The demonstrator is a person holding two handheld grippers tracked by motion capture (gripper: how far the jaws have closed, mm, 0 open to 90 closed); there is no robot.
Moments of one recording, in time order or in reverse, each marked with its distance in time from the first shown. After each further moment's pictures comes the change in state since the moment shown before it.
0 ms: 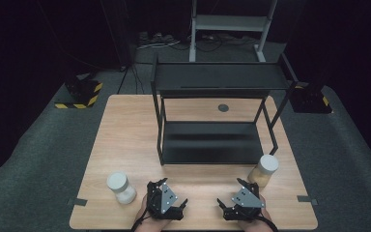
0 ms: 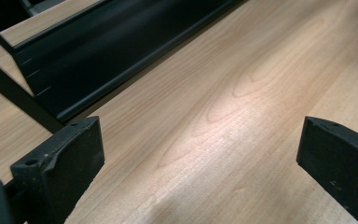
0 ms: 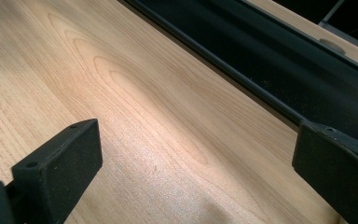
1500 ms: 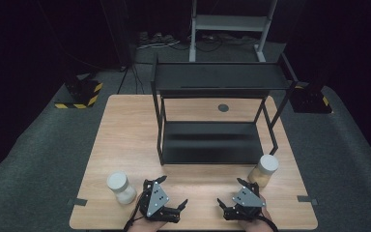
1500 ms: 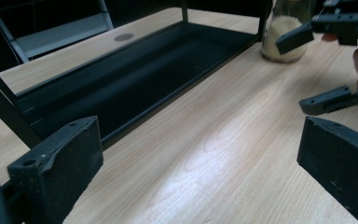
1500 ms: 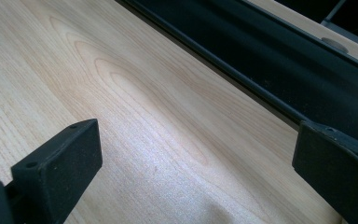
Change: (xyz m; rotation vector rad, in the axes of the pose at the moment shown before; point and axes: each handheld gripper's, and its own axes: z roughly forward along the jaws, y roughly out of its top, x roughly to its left) left arm 0.025 0.003 -0.041 -0.179 -0.090 -0.084; right arm -0.003 0.000 0.000 -0.002 0.010 0.015
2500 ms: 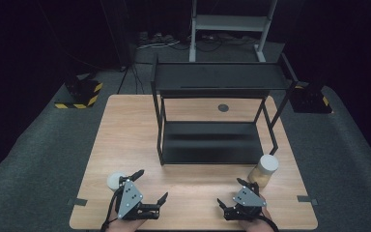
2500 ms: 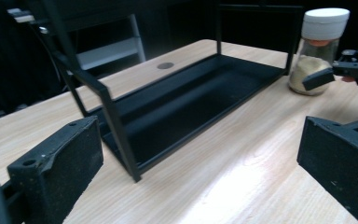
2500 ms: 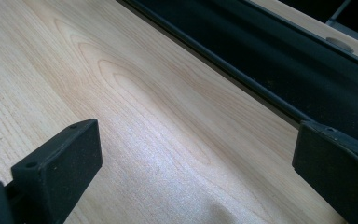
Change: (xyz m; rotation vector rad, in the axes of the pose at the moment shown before) left arm 0.020 0.001 -0.057 -0.094 0.111 -0.029; right arm -0.004 -0.001 0.000 -0.003 0.017 0.009
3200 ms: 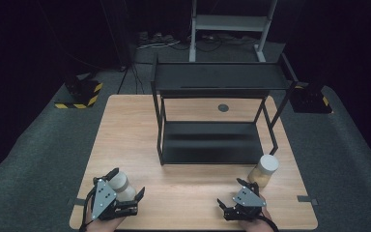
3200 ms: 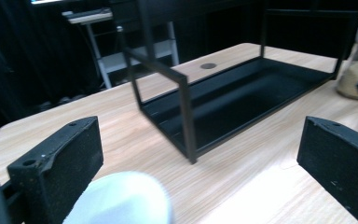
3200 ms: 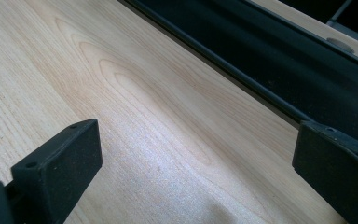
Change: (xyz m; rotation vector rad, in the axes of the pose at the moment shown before) left arm 0.017 -0.010 -0.037 -0.005 0.145 -0.020; right arm 0.000 0.000 0.000 0.000 0.001 -0.005
